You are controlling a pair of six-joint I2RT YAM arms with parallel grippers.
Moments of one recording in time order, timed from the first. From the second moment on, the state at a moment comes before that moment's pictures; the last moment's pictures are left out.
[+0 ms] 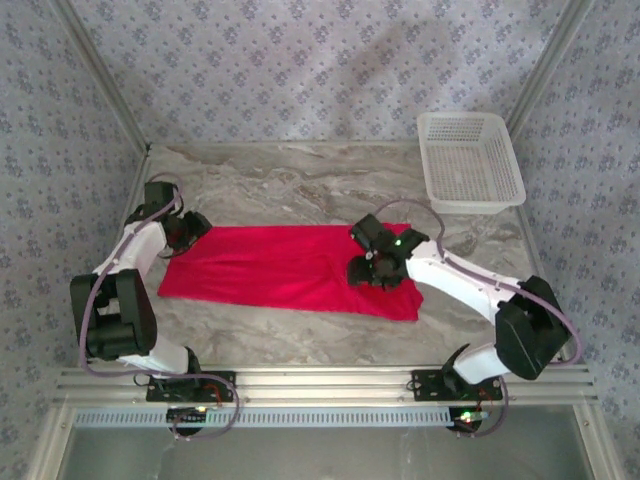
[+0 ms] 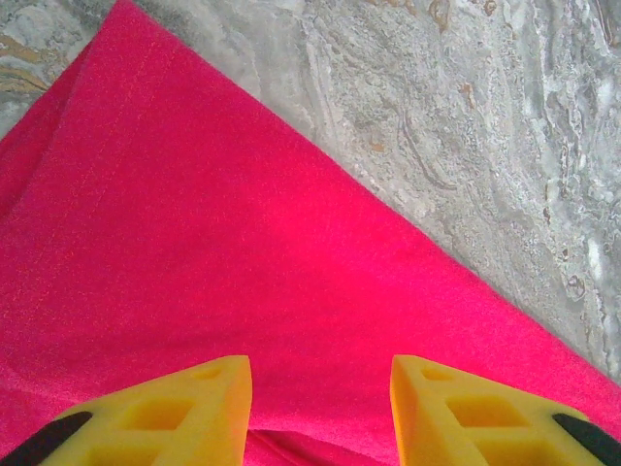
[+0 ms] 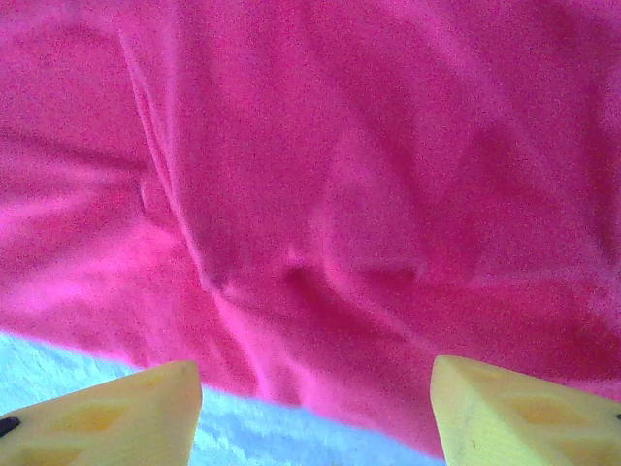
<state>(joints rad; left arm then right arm) 0.10 1.50 1.00 -0.54 0.21 -0.60 0.69 1.45 1.04 -0.81 0.04 0.64</state>
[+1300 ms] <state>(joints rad) 0.16 1.58 0.98 -0.52 0.26 -0.61 0.67 1.65 1.13 -0.63 0.05 0.64</state>
